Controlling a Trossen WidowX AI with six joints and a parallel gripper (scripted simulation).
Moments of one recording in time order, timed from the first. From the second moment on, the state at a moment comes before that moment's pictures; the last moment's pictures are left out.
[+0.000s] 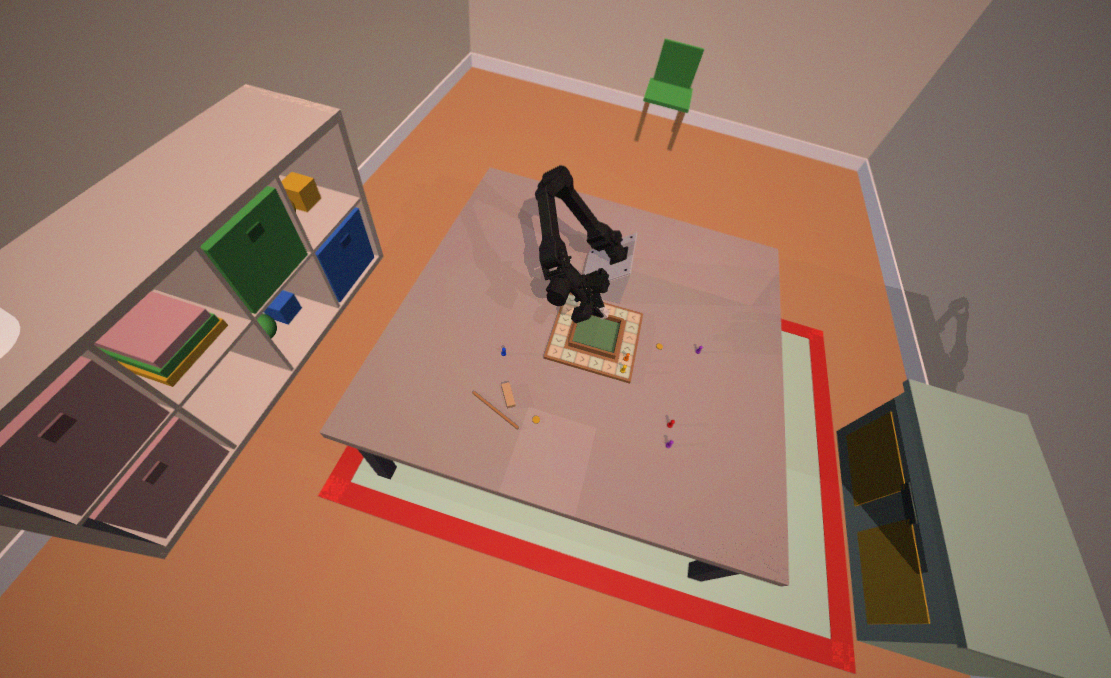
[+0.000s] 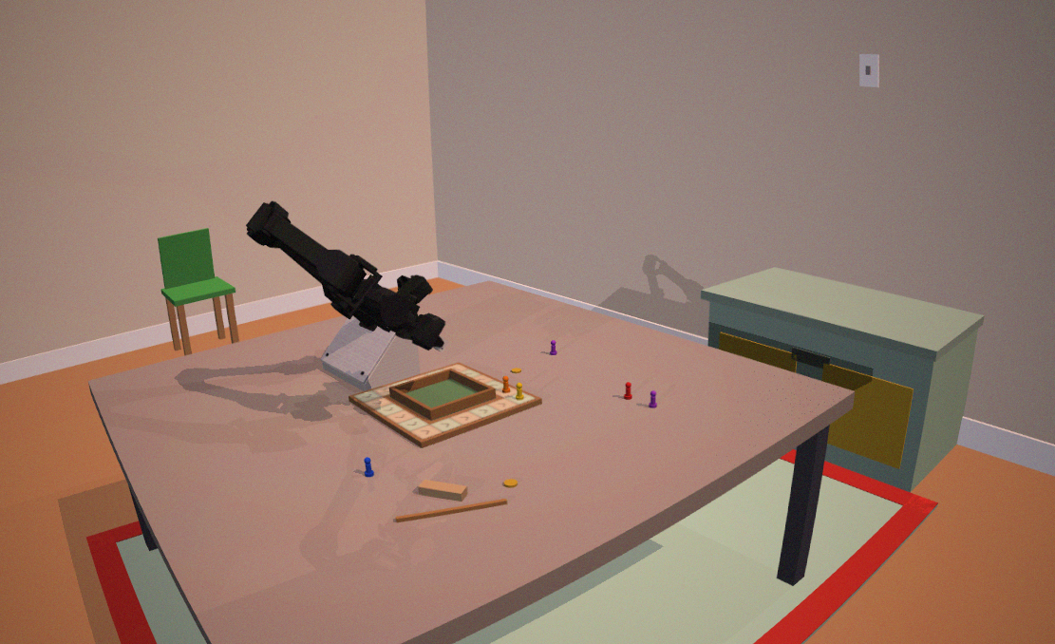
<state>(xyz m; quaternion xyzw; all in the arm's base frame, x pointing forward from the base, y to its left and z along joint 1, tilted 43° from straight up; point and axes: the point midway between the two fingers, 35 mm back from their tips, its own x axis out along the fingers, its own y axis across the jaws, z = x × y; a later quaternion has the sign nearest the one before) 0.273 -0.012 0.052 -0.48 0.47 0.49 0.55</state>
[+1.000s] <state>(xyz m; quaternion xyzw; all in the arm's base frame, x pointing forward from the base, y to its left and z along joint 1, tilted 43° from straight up) 0.270 0.010 0.070 -0.49 0.52 0.47 0.52</state>
